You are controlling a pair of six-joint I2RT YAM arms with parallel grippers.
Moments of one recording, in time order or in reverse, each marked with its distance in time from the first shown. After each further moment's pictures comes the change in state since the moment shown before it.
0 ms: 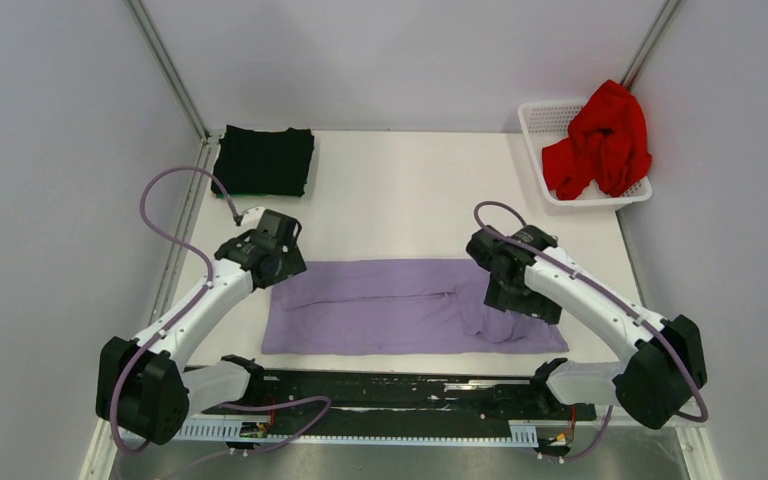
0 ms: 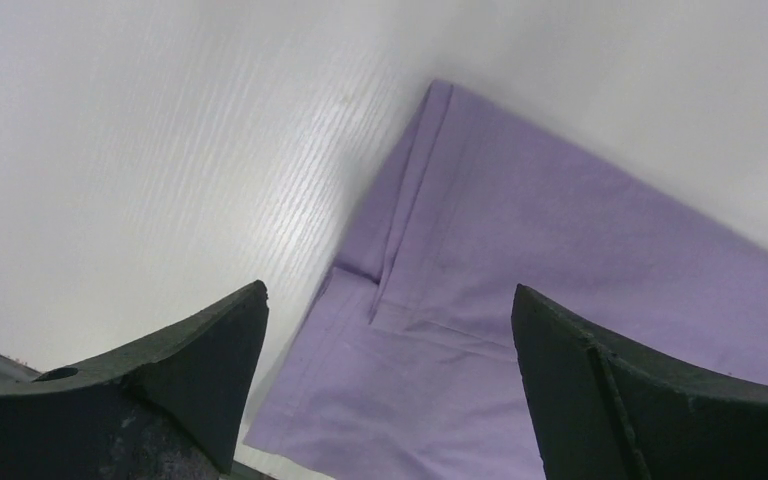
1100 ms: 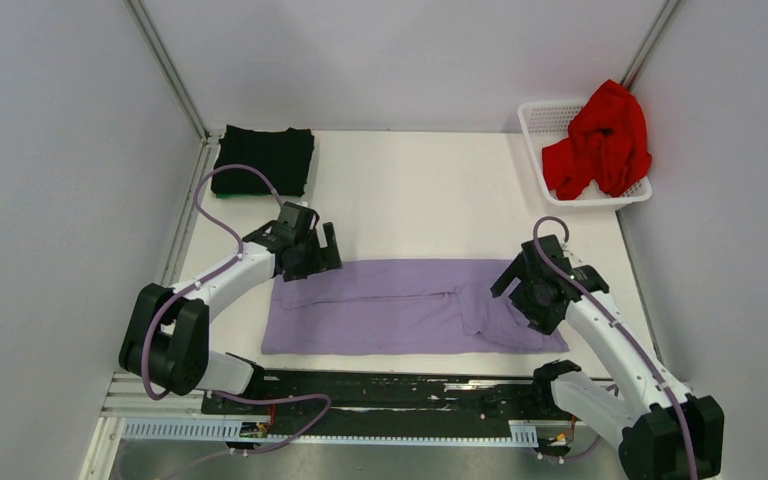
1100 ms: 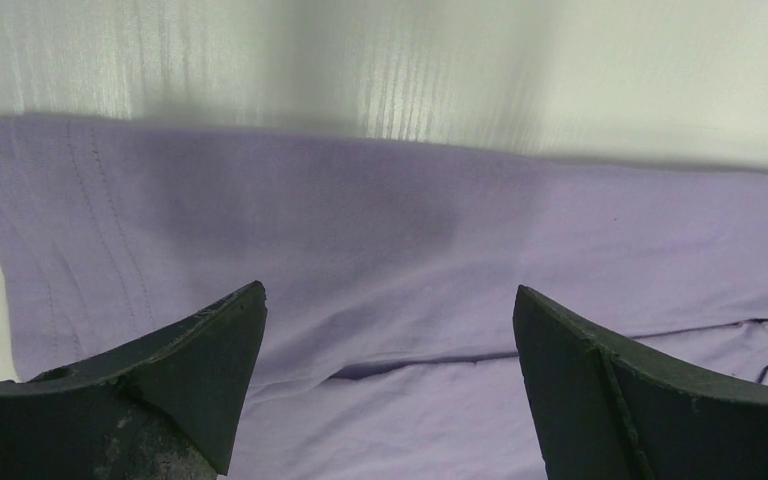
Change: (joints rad) left arm -0.021 0.239 0.019 0.336 0.454 0.120; right arm -0.357 -0.370 -0.306 0.499 -0.355 -0.083
